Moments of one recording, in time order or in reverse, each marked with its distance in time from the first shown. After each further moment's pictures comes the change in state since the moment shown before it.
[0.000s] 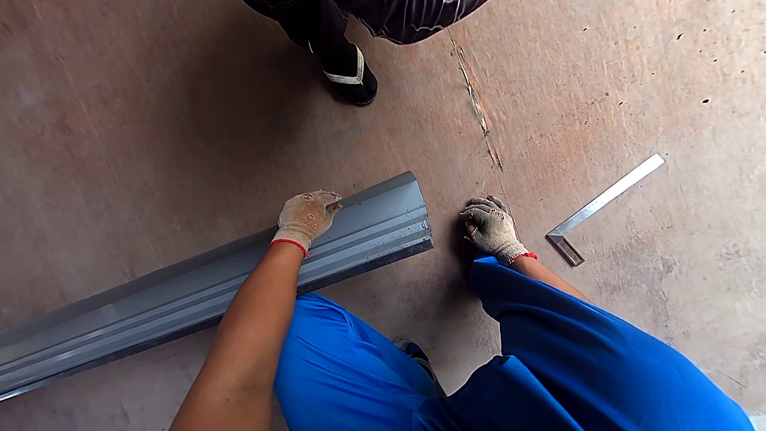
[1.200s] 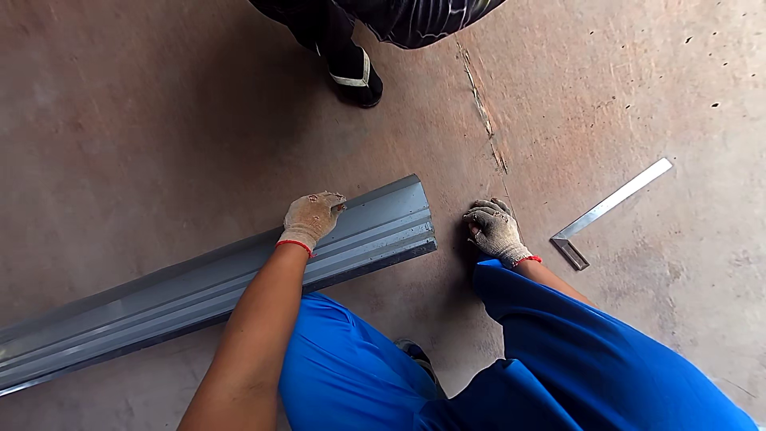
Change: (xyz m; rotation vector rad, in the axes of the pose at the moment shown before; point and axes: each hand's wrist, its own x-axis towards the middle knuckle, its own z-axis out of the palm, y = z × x) left_hand -0.002 0.000 0.002 0.006 0.026 0.033; right_hand 0.001 -0.003 -0.002 0.003 0.017 0.000
